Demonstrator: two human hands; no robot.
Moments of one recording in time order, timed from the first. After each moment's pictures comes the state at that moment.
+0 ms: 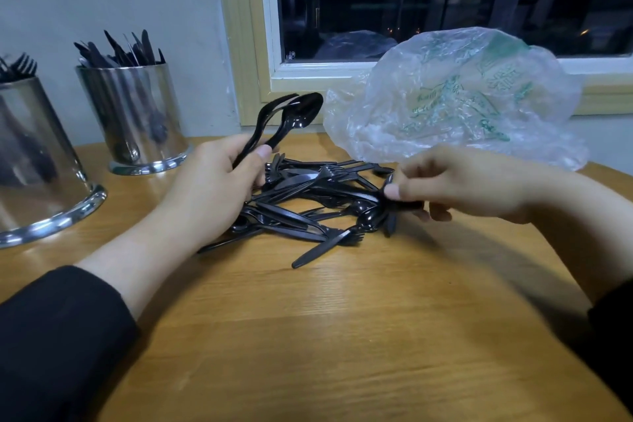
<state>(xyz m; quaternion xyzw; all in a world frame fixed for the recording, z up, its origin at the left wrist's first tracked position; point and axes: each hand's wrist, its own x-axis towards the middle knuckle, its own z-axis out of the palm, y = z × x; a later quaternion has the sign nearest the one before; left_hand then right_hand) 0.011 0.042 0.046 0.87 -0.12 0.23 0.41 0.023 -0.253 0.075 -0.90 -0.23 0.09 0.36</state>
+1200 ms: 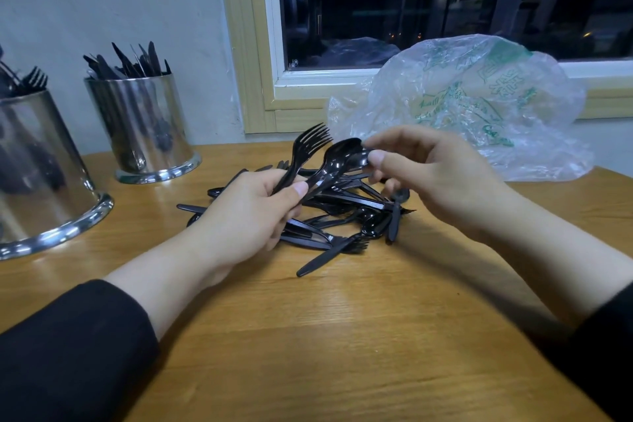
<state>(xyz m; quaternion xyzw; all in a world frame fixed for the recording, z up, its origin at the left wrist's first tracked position) 0.002 0.022 0.038 0.83 -0.11 0.03 0.55 0.023 -0.219 0.060 -0.78 -0.24 -0.10 0.58</state>
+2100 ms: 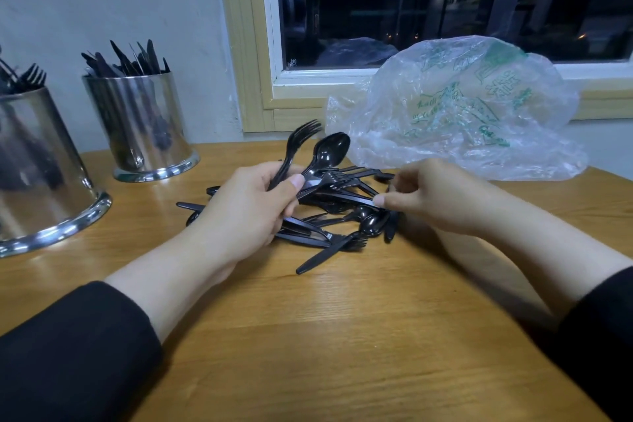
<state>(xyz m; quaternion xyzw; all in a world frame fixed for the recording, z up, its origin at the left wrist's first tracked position) 0.004 0.019 0.036 0.81 -0.10 0.06 0.58 0.043 -0.240 0.049 -0.97 -0.10 -0.06 0.21</state>
